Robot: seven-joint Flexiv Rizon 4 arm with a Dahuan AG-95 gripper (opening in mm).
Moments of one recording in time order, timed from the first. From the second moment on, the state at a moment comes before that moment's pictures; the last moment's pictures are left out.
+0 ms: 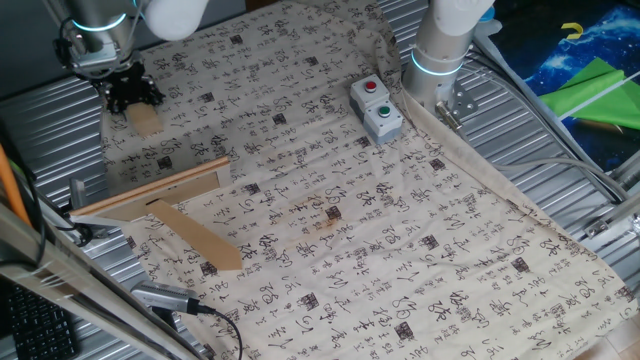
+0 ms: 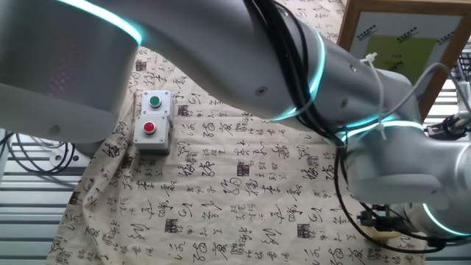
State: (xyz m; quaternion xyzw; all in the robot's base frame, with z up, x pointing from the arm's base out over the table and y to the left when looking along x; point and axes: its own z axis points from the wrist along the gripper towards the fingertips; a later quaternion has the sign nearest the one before) arm 0.688 -0.252 0.044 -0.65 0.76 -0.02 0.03
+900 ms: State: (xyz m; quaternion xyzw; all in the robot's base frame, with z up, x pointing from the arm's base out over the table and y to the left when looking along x) arm 0.686 -0.248 0.060 -0.59 0.80 -0.02 0.02
